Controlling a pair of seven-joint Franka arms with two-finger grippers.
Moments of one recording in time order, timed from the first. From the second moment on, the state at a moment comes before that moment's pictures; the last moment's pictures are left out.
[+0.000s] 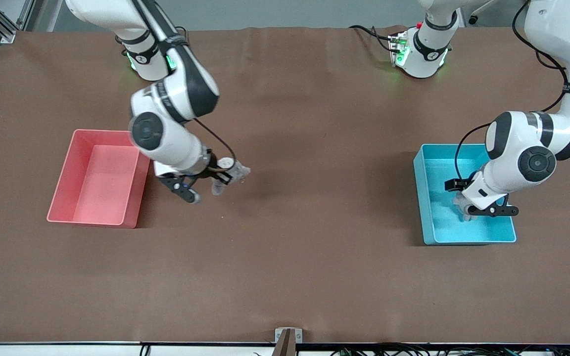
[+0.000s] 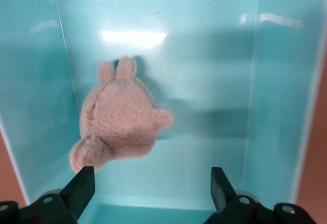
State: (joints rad) left arm 0.19 0.34 -0.24 -1.97 0.21 2.13 -0.12; right arm 0.62 0.40 -0.09 -1.75 0.25 2.15 1.05
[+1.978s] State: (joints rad) left arm -0.02 0.56 -0.58 -1.63 0.09 2.10 -0.91; right arm 0.81 0.73 -0.13 -1.50 -0.13 2.34 1.49
